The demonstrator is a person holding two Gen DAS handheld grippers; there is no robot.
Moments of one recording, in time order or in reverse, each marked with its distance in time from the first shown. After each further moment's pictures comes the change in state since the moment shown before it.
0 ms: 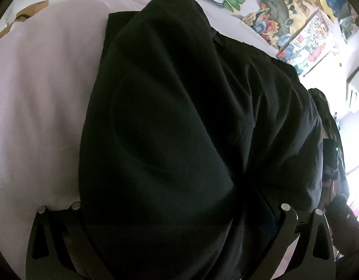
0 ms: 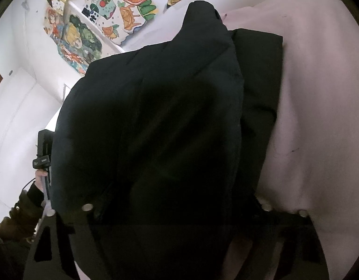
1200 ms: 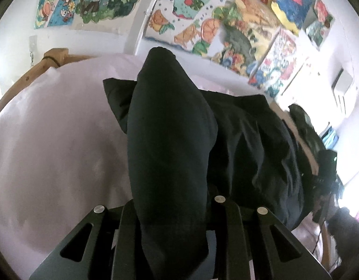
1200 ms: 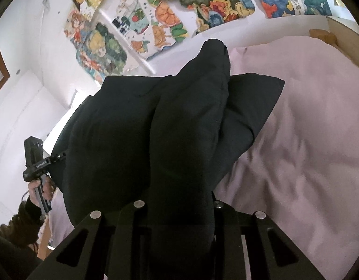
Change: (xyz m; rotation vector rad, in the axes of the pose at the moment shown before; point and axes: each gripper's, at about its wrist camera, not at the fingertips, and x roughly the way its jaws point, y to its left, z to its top) left arm -0.134 -0.101 -0.081 0.054 -0.223 0.055; right arm -0.096 0.105 -0.041 -0.044 -0.074 -0.049
